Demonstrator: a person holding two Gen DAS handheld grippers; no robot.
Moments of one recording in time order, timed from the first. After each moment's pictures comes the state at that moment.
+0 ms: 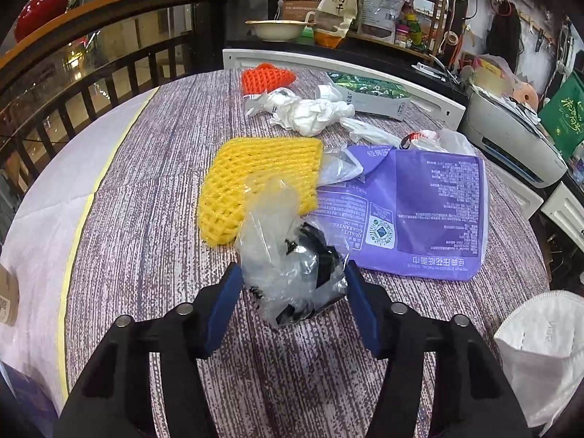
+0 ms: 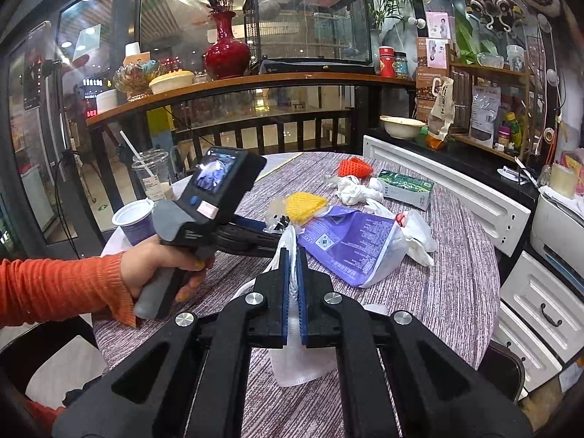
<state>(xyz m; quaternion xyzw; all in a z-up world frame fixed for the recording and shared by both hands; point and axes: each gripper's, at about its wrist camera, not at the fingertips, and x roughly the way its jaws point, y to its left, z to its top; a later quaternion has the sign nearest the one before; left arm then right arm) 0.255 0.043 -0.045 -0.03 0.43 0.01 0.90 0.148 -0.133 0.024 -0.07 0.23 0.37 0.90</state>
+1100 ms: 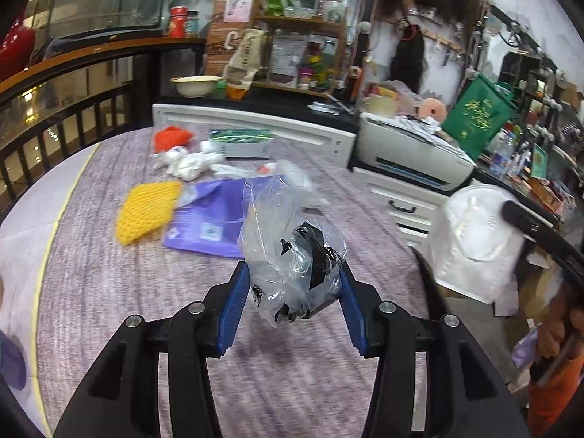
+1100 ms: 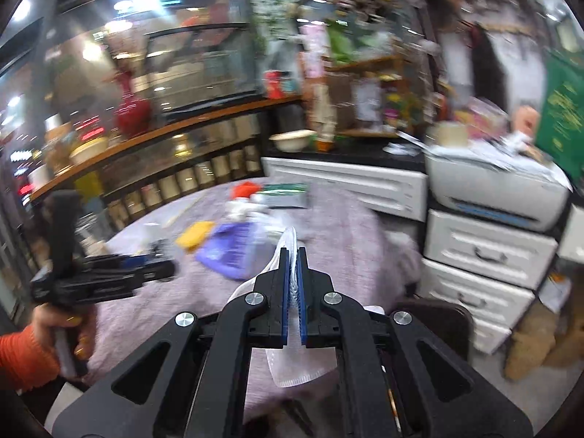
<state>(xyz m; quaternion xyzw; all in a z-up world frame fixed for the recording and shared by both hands) 0.168 -0.056 0.015 -0.04 0.33 -0.13 0.93 0.151 -0.287 0.028 0.06 0.23 0.20 0.95</state>
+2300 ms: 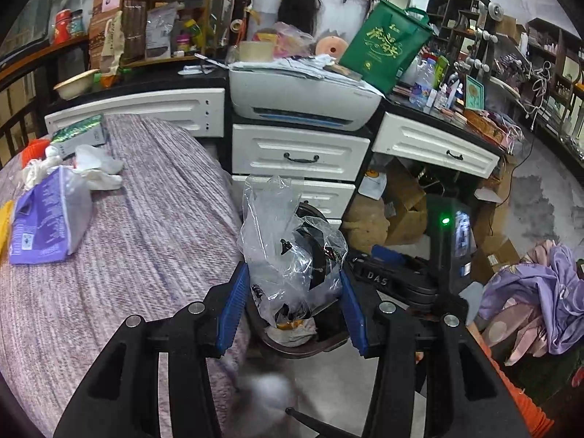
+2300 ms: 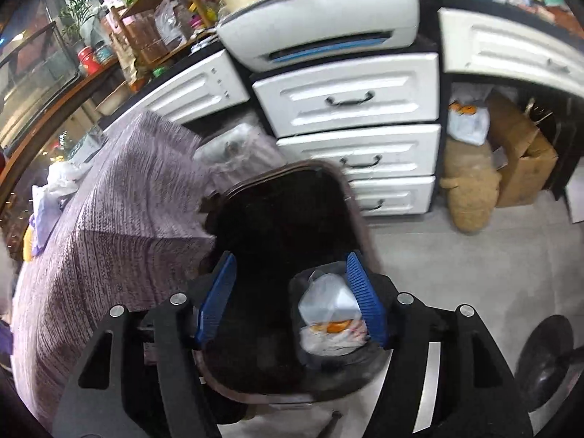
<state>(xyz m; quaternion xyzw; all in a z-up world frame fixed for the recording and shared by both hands) 0.169 -0.229 -0.021 0.02 0.38 -0.27 0.88 0.191 -0.420 -0.146 0.18 0.38 -0.05 0.91</state>
